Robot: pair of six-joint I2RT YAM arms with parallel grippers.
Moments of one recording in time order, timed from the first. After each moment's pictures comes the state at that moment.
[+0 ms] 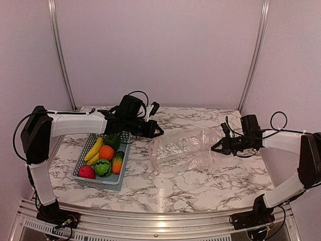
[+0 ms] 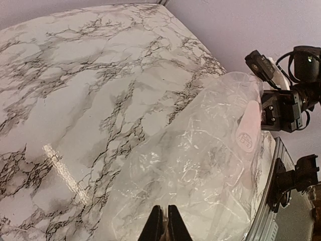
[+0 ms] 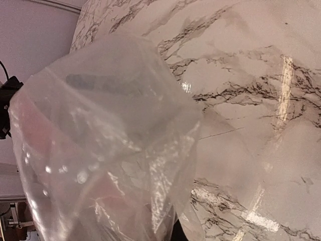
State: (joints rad) left arm -0.77 1.90 1.41 -0.11 0.34 -0.39; right arm 0.12 1.40 0.75 -0.30 -0.78 0.34
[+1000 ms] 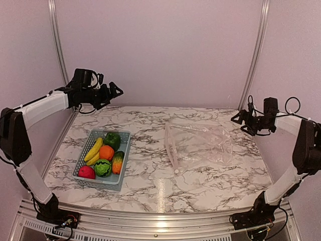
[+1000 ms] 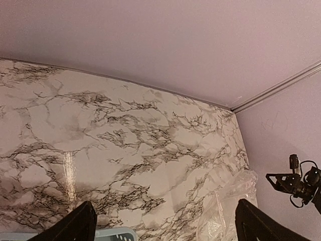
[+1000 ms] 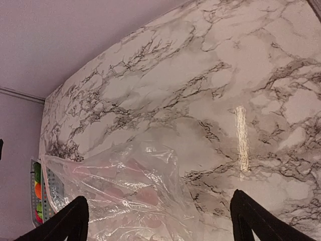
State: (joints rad) left arm -0.36 1.75 1.48 -0.25 0.31 -0.61; right arm -0.22 1.55 1.07 -0.38 -0.65 0.29
